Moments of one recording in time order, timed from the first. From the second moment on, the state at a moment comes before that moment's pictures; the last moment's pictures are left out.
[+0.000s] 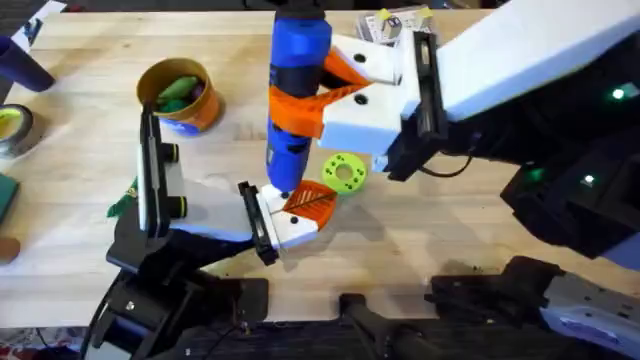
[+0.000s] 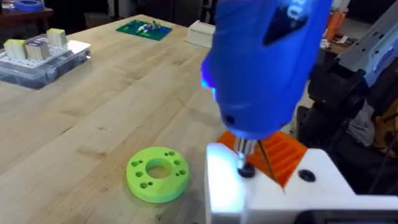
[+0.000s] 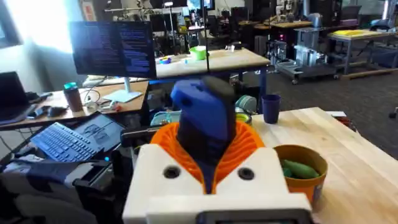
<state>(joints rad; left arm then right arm) -0.37 0.02 0.01 -0.06 0.84 -0.11 0.76 1.01 0.65 0.58 -0.64 0.21</state>
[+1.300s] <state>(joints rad) -0.37 0.03 0.01 -0.07 0.85 -0.11 0.75 1.01 0.65 0.54 -0.65 0.24</state>
